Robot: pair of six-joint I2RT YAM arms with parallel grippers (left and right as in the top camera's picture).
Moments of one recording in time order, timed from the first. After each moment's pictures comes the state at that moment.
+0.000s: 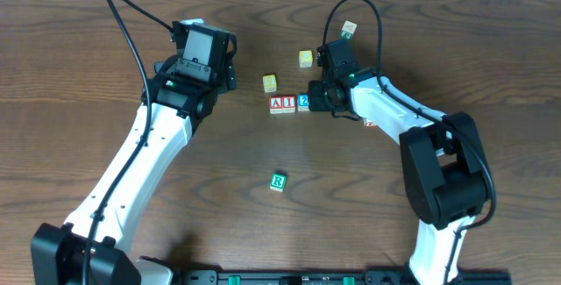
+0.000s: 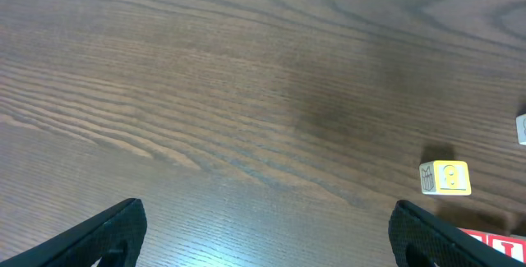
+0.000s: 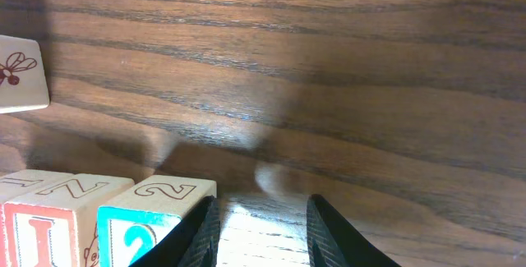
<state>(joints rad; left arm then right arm) -0.34 1.54 1.29 -0.68 -0.40 -0.38 0.38 2.05 1.33 -0.45 -0.07 0.38</state>
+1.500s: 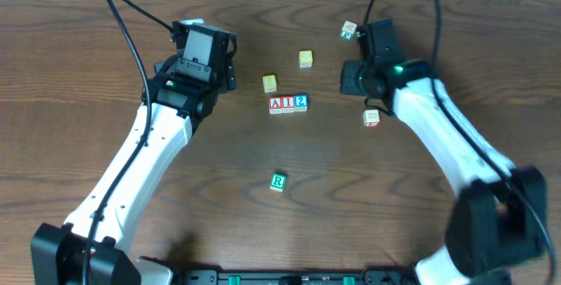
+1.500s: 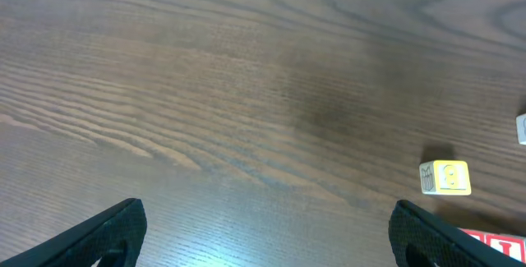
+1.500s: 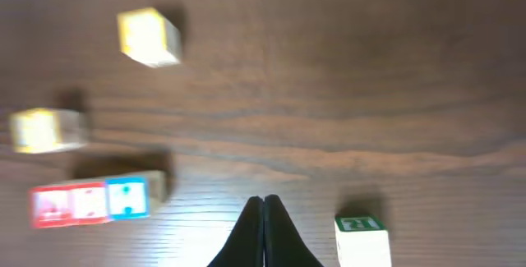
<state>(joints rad) -0.34 1.54 1.29 -0.68 -0.40 -0.38 0.29 1.71 1.32 -0.60 0.06 0.36</state>
